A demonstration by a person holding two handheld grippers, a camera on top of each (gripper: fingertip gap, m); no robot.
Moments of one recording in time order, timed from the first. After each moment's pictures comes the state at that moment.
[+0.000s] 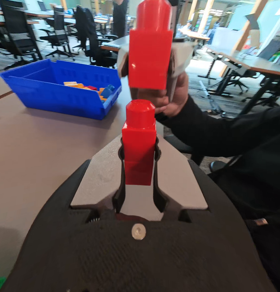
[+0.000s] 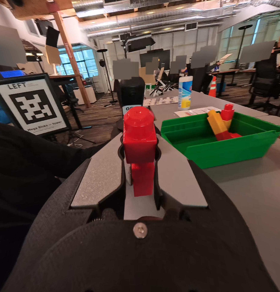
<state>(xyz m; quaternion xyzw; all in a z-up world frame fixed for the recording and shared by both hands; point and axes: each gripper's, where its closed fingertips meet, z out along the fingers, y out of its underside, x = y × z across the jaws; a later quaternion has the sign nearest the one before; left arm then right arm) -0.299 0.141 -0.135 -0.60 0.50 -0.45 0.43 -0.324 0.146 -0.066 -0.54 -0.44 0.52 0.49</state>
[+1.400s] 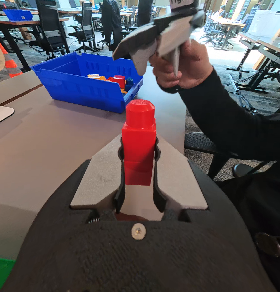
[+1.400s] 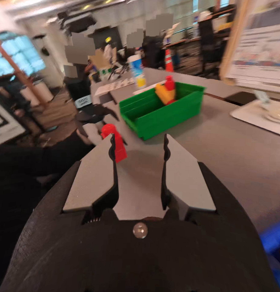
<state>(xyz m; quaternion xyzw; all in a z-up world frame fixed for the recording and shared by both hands) -0.298 0.170 -0.153 -0.64 0.48 -0.39 0.47 -0.231 0.211 -0.087 -0.66 -0.36 0.45 0.49</state>
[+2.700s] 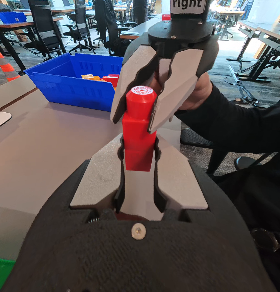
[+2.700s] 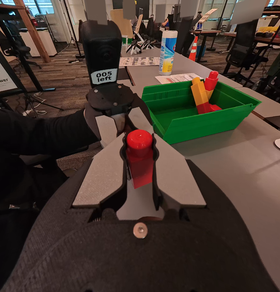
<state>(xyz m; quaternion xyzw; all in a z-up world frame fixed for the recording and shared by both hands) -0.296 0.155 -0.151 -0.63 0.50 -0.38 0.46 -0.338 0.158 -0.112 -0.61 -0.49 0.39 0.48</state>
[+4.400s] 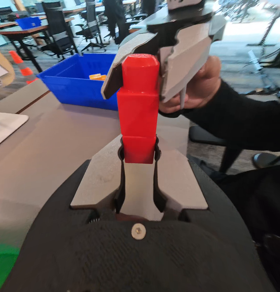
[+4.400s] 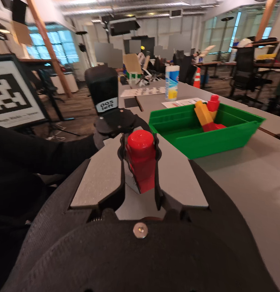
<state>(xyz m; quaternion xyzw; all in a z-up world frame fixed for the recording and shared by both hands) -0.294 0.159 -0.153 -0.63 0.51 -0.32 0.49 -0.333 0.154 -0.083 -0.57 -0.44 0.47 0.51</state>
